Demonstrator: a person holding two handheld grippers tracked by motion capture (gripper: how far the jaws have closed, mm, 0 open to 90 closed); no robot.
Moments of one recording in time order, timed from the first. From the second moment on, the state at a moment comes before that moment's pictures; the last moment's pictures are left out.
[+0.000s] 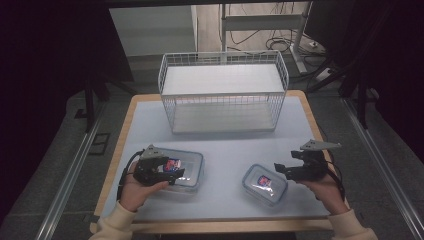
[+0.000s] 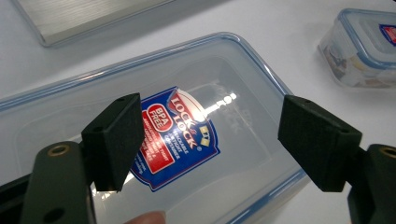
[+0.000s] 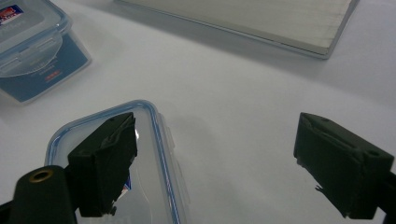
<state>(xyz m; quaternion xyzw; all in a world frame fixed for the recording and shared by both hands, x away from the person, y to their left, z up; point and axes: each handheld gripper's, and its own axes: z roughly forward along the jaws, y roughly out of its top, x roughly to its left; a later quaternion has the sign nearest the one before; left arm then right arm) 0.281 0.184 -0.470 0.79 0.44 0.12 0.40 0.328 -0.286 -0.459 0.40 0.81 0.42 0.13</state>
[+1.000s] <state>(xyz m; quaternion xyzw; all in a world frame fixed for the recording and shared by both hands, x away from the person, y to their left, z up) 0.229 0.148 -0.477 0.87 0.33 0.02 0.37 0.315 -0.293 -0.458 0.38 0.80 0.44 0.14</state>
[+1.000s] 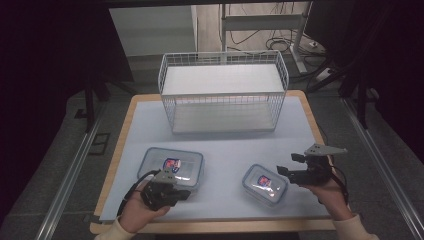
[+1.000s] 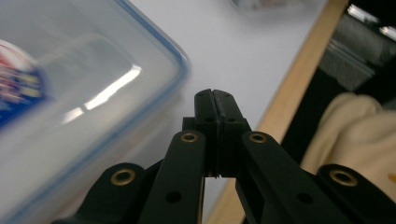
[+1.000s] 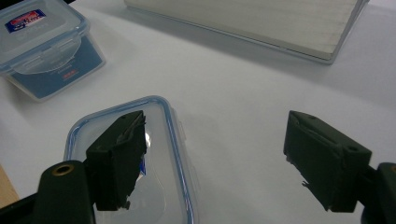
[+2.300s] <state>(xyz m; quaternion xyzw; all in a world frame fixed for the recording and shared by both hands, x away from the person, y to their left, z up) 0.283 0.119 -0.510 0.87 0.36 0.05 0.33 0.313 -0.290 -0.468 0.39 0.81 0.42 0.14</state>
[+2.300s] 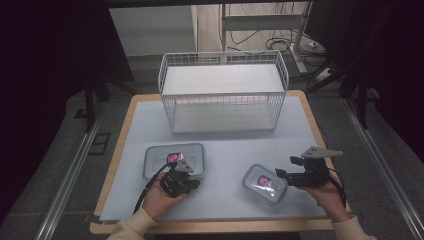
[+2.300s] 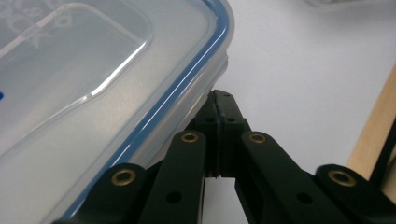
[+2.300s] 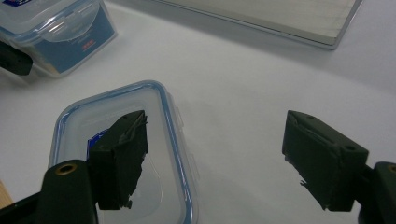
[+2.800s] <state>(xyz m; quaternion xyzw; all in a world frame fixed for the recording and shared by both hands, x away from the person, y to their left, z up) 0.249 0.165 -0.467 0.84 0.37 0.08 0.39 0.311 -0.293 -0.465 0.39 0.81 0.42 0.15</state>
